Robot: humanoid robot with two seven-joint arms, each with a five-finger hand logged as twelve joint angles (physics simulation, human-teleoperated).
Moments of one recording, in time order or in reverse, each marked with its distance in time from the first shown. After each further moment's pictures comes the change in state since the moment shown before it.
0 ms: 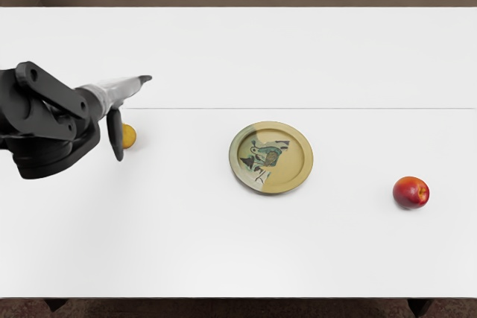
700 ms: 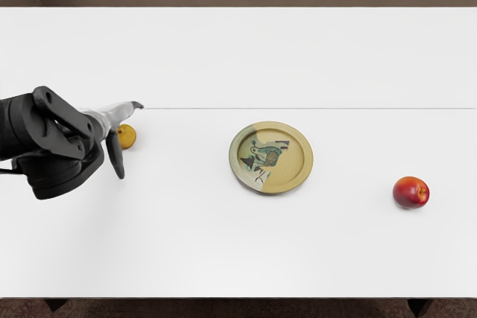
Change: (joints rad) left arm 0.132 -0.028 -0.006 0.059 -0.116 0.017 0.000; right arm 0.000 0.000 0.000 0.000 0.000 0.000 0.000
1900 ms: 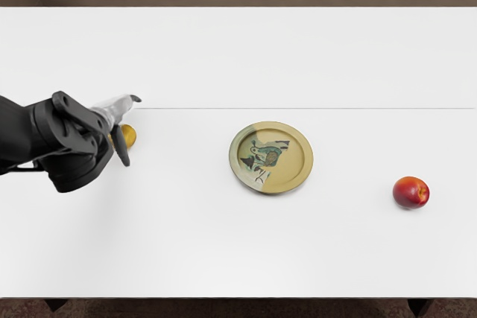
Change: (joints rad) left arm 0.129 -0.046 0.007 0.199 -0.082 0.000 0.000; right arm 0.000 0.000 0.000 0.000 0.000 0.000 0.000
